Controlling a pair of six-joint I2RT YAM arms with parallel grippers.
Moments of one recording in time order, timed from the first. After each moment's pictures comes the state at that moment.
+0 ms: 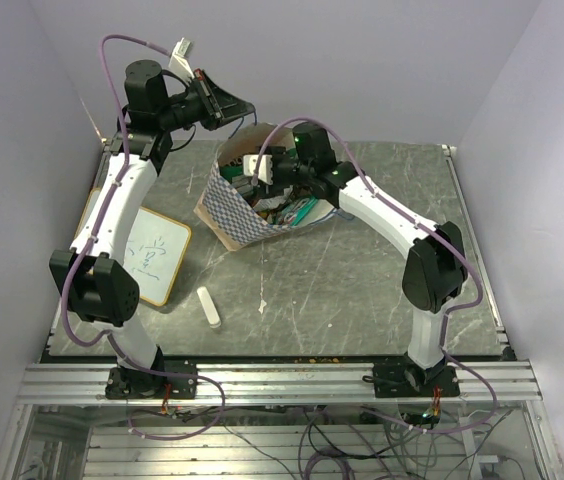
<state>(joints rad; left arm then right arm) -0.20 1.71 1.81 -0.13 0.79 -0.90 0.62 1.93 1.72 -0.25 -0.55 -1.08</state>
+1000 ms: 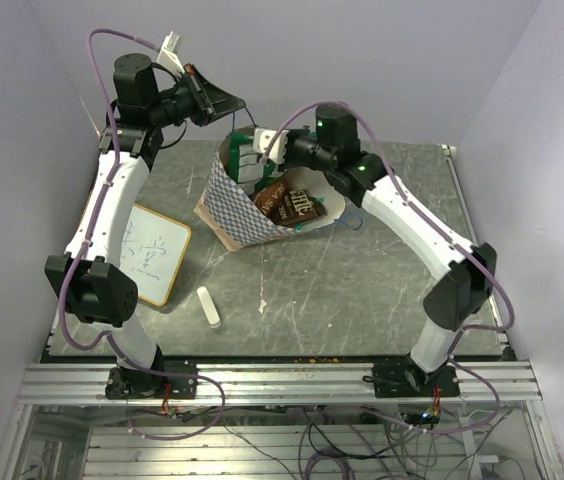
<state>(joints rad) -0.16 1.70 1.87 -0.23 0.76 -0.86 0.63 1.79 1.77 -0.25 -0.38 -1.07</state>
